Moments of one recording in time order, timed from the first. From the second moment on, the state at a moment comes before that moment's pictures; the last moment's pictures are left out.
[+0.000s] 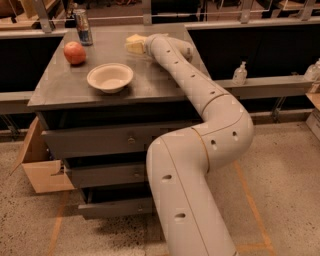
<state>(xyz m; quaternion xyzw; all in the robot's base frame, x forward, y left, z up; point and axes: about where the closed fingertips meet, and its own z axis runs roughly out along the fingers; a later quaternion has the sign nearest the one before) 1.030 0.038 0.864 -0.17 0.75 0.11 0.62</state>
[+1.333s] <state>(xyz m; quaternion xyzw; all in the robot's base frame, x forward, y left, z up) 1.022 0.067 0.857 -0.21 0.76 0.15 0.60</state>
